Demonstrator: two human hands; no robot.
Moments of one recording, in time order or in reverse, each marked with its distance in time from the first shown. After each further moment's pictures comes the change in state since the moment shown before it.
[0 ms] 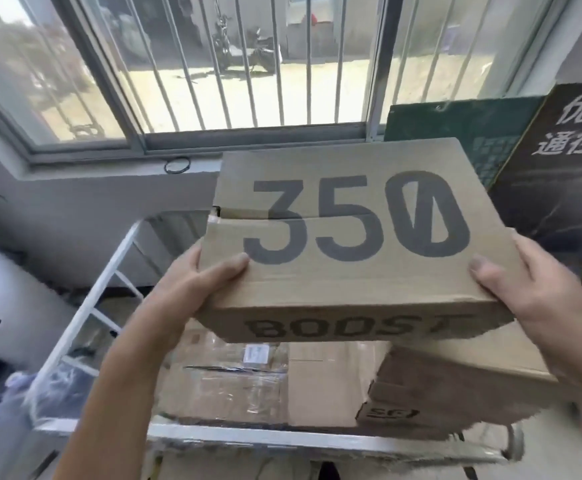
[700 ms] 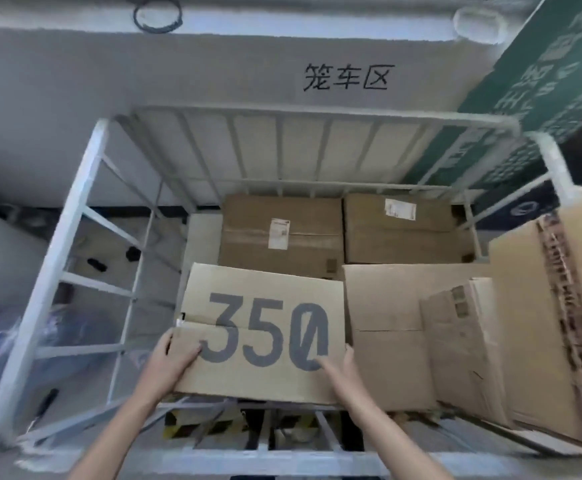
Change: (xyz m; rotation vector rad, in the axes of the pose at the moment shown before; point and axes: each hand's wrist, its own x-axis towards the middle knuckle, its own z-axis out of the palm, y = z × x) left_hand 0.101 -0.433 -0.246 0.234 0.163 -0.652; right_hand -0.018 0.249 0.479 -0.026 -0.347 0.974
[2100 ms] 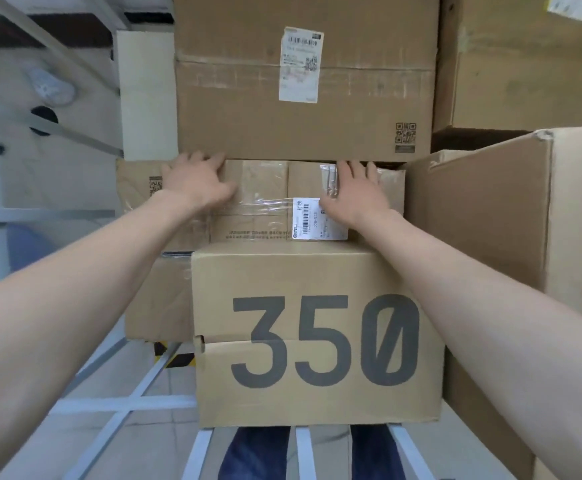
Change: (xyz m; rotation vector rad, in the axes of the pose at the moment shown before) left_hand 0.424 -0.083 0.158 1.213 -0.159 0.239; right_hand 0.442 0.038 0.107 -1.078 0.079 -0.226
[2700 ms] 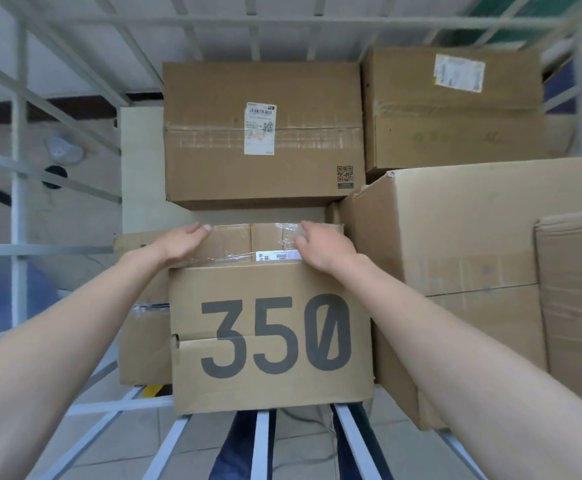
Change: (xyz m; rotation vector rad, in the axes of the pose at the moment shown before) left_hand -0.095 0.022 -0.031 -0.542 -0.279 -0.094; right_hand -0.107 0.016 -0.061 0.144 -0.116 -0.075
